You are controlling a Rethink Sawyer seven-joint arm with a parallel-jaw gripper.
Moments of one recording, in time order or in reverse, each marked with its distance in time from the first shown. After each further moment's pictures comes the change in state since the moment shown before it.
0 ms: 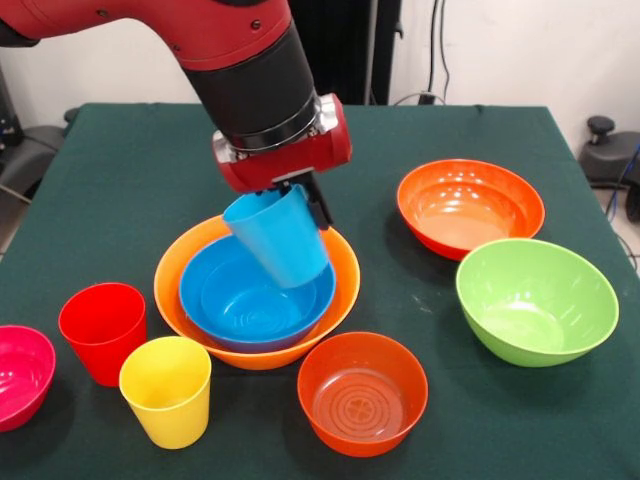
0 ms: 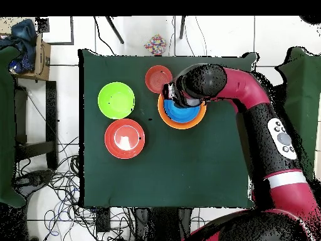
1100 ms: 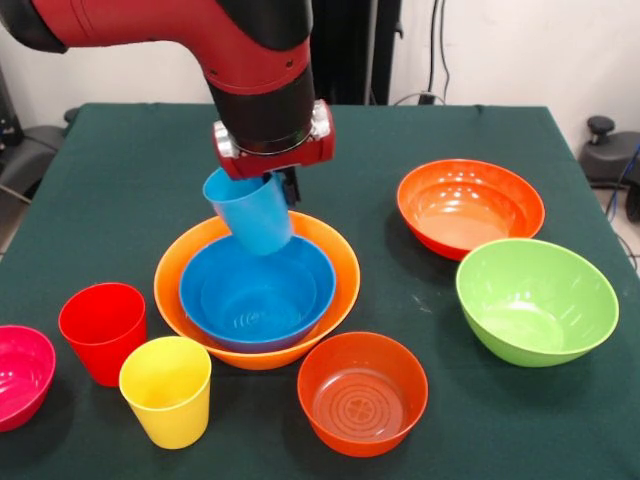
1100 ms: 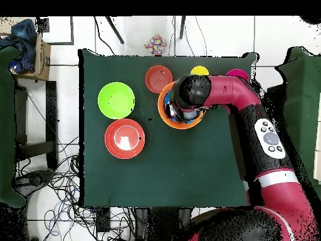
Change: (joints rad) arm 0.080 -0.015 -0.116 0.010 -0.154 0.140 0.000
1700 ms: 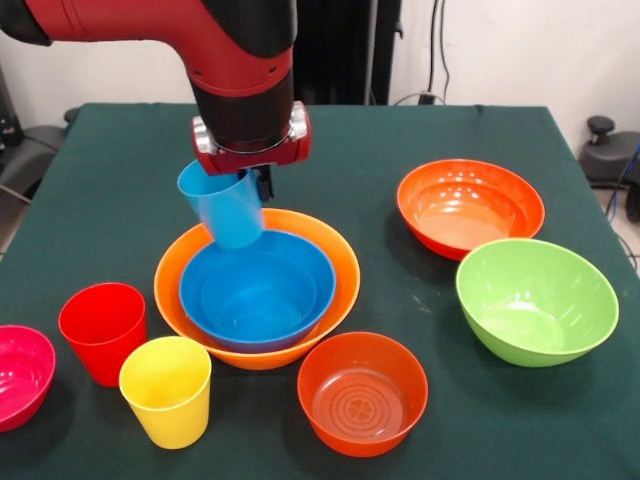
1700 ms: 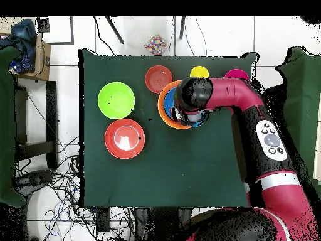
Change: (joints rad) arm 0.011 -0.007 -0.044 -0.011 -0.036 0.013 0.000
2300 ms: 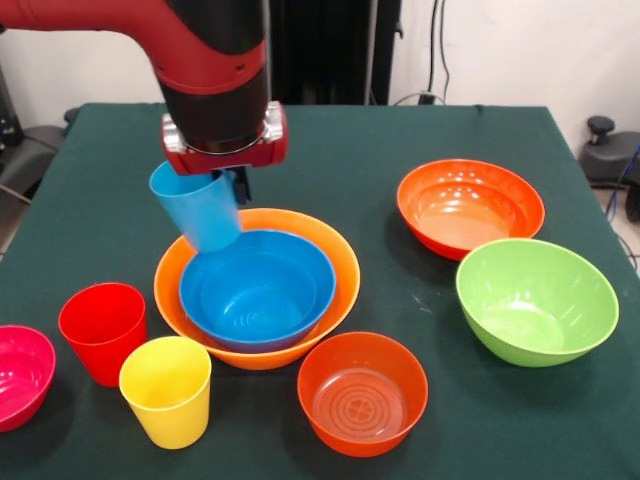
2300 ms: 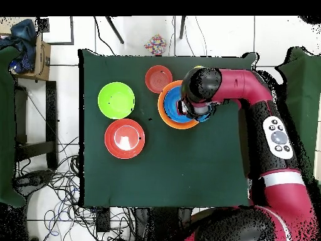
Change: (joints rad) arm 0.000 0.013 0.000 -0.103 0.004 0.082 0.000
